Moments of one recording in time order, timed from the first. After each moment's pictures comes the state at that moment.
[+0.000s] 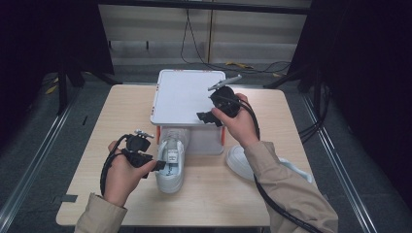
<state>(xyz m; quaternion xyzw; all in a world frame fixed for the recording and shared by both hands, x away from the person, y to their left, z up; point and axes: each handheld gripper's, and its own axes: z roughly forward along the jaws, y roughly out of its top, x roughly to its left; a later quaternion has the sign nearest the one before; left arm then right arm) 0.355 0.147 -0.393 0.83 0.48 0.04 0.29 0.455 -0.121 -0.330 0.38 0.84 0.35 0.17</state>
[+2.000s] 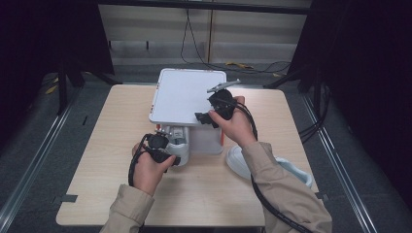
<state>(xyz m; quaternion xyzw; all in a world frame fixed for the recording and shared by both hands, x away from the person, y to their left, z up) 0.386 0.101 -0.434 0.81 0.51 0.06 0.27 0.456 -0.117 -0.343 0.40 0.82 0.36 0.18</state>
